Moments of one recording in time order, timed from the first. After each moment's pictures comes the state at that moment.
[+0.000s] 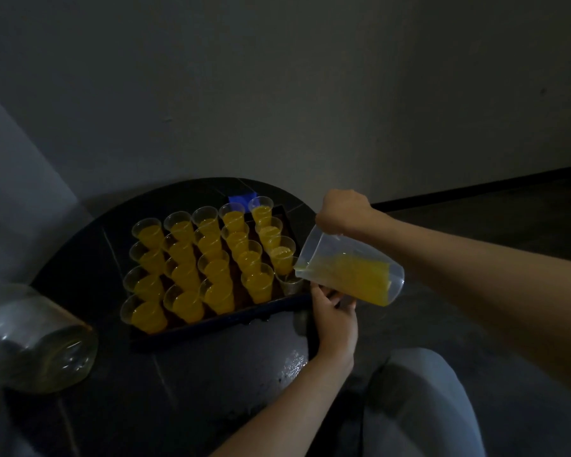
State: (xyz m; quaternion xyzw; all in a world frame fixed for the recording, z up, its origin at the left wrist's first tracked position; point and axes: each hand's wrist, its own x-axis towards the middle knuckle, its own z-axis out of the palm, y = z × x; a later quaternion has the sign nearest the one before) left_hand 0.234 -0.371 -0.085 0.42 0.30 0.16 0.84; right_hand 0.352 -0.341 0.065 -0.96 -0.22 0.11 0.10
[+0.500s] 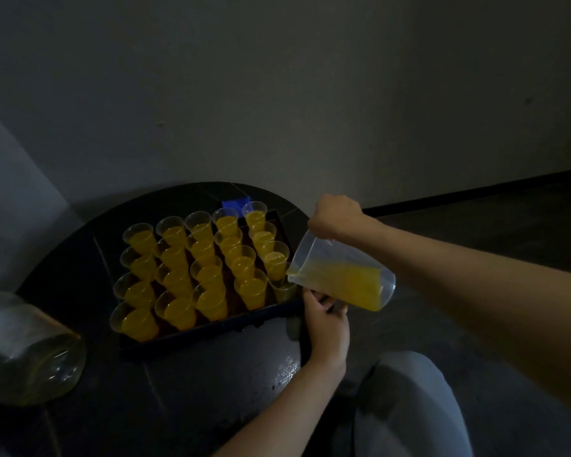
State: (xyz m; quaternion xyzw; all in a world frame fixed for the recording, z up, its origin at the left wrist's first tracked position) left_hand 0.237 -0.369 -0.088 0.43 0.31 0.17 0.83; right_hand 0.352 -0.340 0.067 -0.96 -0.22 0.13 0.10
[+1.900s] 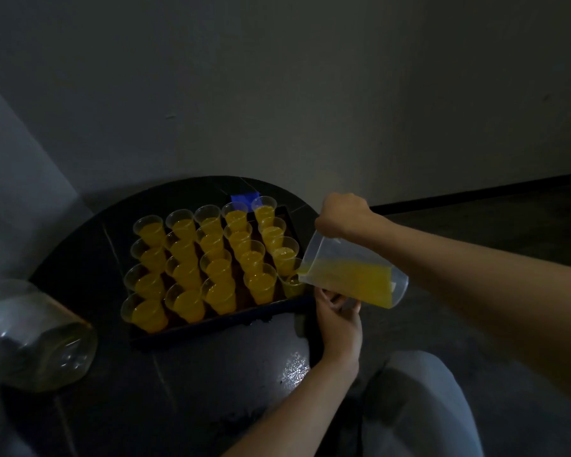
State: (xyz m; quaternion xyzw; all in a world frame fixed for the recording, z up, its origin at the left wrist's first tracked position) left_hand 0.242 -0.371 -0.095 0.32 0.31 0.18 0.88; right_hand 0.349 -0.332 0.062 -0.96 -0.24 0.11 0.06
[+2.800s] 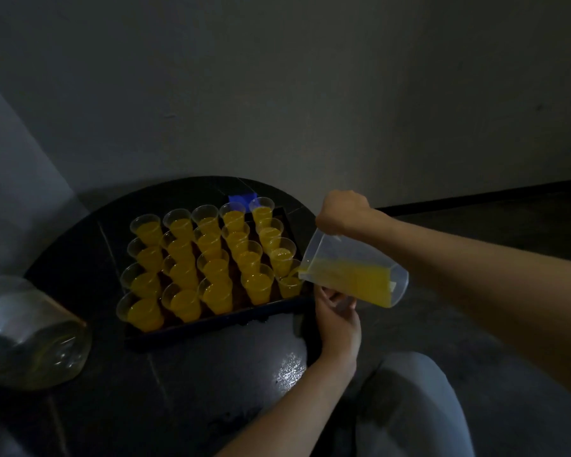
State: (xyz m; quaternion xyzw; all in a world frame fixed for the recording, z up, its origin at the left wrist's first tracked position) left_hand 0.244 -0.374 -0.094 0.34 0.31 0.18 0.87; right_hand 0.350 -0.332 0.072 -0.97 -0.23 0.10 0.04
